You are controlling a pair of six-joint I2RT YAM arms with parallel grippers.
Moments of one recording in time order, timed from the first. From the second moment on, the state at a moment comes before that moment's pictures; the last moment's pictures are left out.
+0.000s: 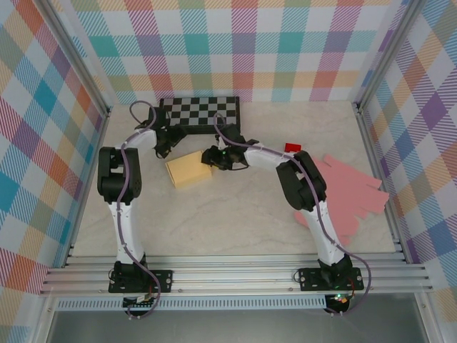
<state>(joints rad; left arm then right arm) -0.06 2.20 1.66 -0.45 0.17 -0.80 0.67 2.33 1.74 -0.24 -0.43 0.83</state>
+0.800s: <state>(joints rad) -0.34 1.42 1.34 -0.68 -0.05 -0.76 0.52 1.63 1.21 -0.41 -0.11 0.74</state>
